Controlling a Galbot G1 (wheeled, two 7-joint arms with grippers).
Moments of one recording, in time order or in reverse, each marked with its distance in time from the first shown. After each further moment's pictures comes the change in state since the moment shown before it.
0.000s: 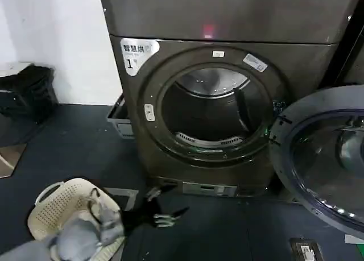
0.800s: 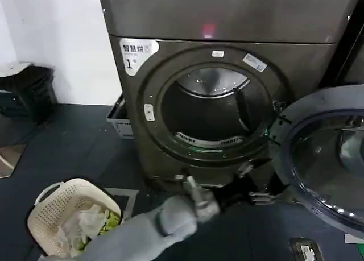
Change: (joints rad) left arm -0.423 -0.680 0.359 0.228 0.110 -0.070 -0.054; right arm -0.064 -0.006 -0.044 -0.033 0.128 0.013 -0.024
